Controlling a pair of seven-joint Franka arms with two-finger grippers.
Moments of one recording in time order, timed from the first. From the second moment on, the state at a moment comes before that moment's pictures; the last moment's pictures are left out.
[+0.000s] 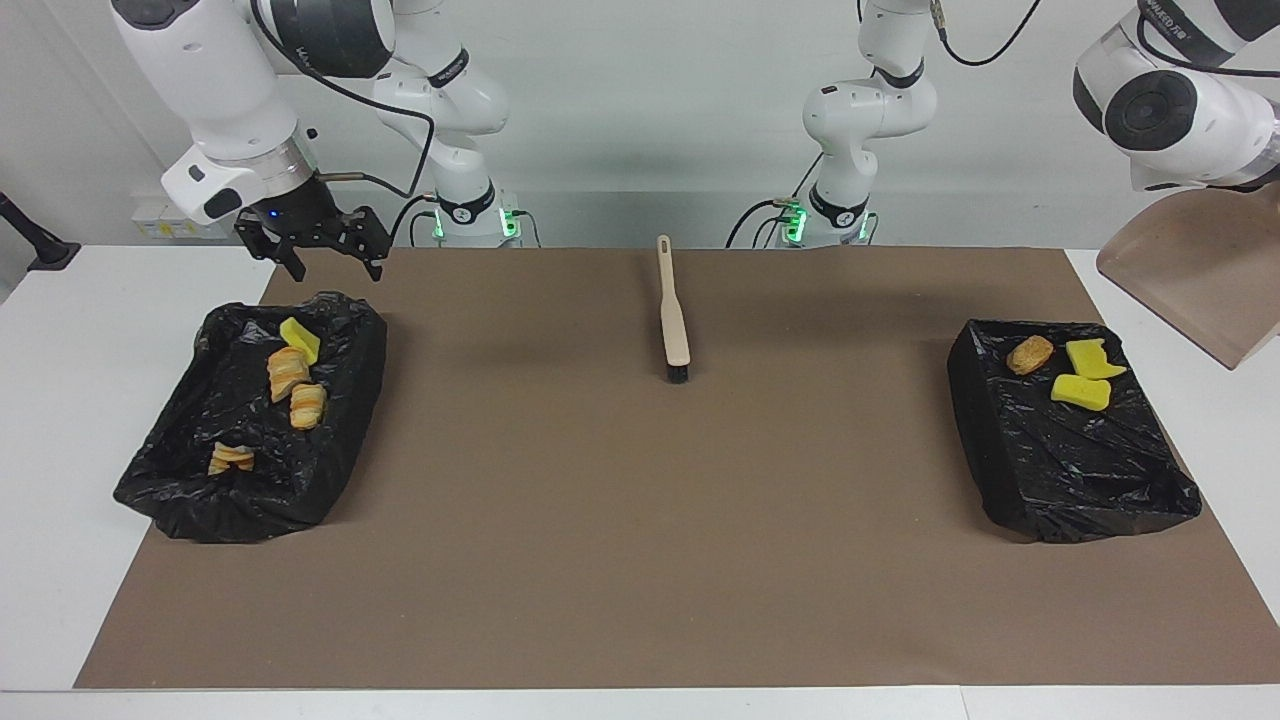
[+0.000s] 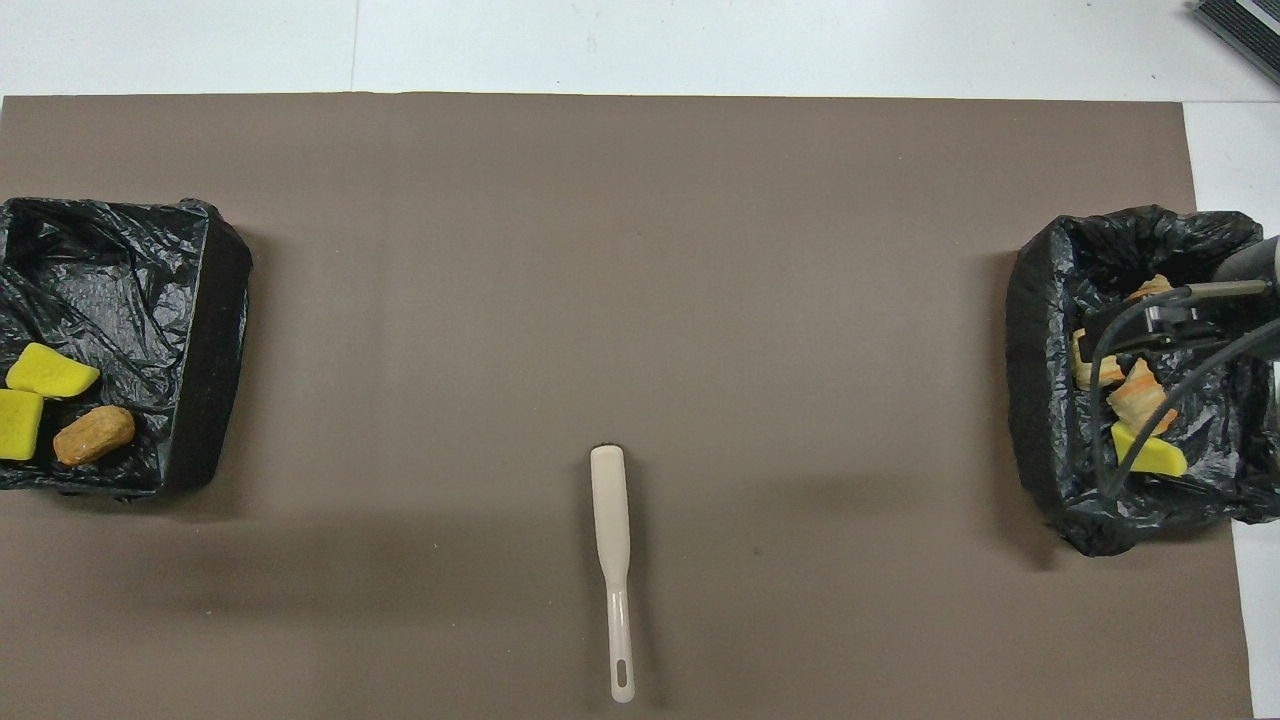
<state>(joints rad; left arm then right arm) 0.09 -0.08 -0.01 -1.80 1.21 1.53 1.25 -0.10 0.02 0.09 -1.57 -0.01 1.52 0.00</state>
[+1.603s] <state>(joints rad) -0.13 -0.01 -0.02 -1.76 0.23 1.66 0.46 -0.10 0.02 0.09 -1.57 -0.01 1.52 0.00</state>
